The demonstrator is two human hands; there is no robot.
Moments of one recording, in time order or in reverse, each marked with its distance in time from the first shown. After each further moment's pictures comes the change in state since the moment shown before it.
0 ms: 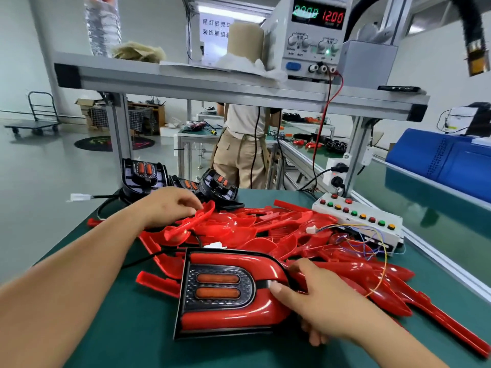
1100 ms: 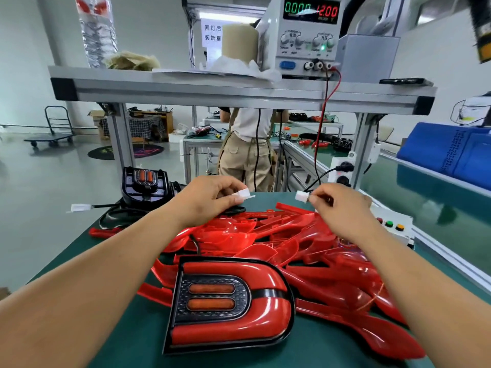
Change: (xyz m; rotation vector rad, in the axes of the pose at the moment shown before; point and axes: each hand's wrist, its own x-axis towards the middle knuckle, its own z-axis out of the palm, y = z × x) left_hand 0.006 0.084 0.012 -0.087 0.199 0.315; right_hand 0.091 0.001 -0.095 -0.288 0.691 -0.286
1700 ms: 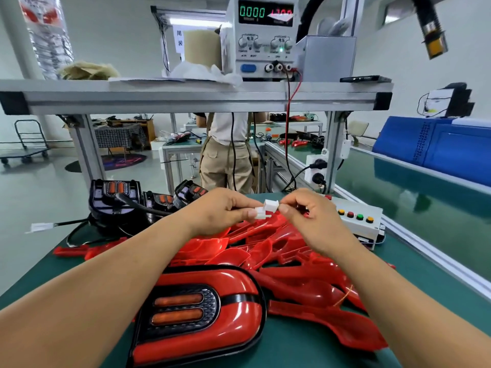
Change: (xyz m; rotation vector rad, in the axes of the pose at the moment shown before) left_hand 0.031 0.045 0.041 -0.116 -0.260 0.064; right_hand -0.031 0.003 -0.006 0.390 0.057 -0.159
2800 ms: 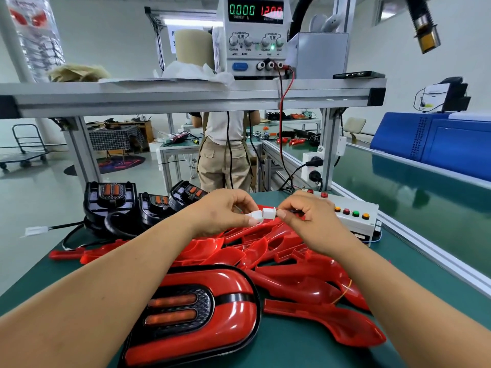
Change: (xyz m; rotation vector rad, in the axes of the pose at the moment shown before) left_hand 0.010 0.006 0.010 -0.163 -0.023 -0.086; right_hand -0.001 0.022 -0.003 -0.121 -0.072 -0.040
